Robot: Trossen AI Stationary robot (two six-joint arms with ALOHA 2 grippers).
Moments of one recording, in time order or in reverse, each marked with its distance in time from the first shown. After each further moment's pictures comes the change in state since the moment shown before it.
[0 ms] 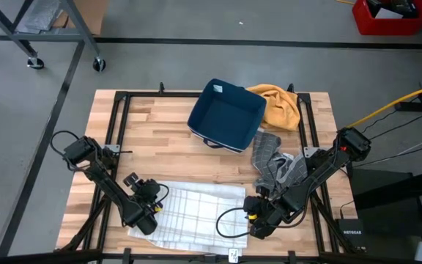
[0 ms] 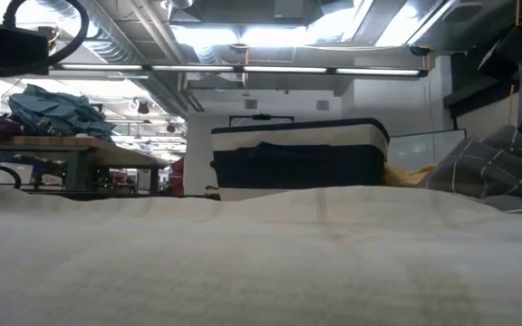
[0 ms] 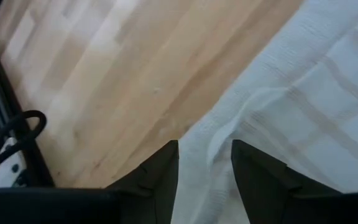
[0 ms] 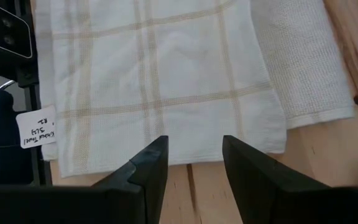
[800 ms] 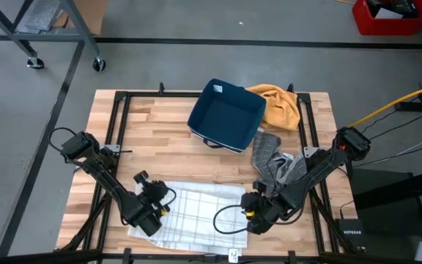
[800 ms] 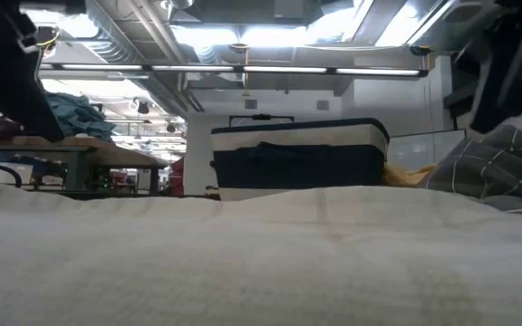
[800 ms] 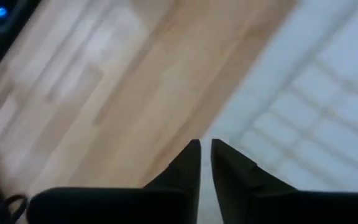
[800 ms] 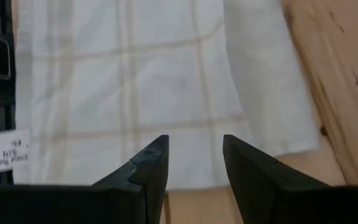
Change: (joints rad) left arm 0.031 -0.058 0.093 0.078 -0.206 0.240; right arm -0.039 0.000 0.000 0.013 0.068 -0.081
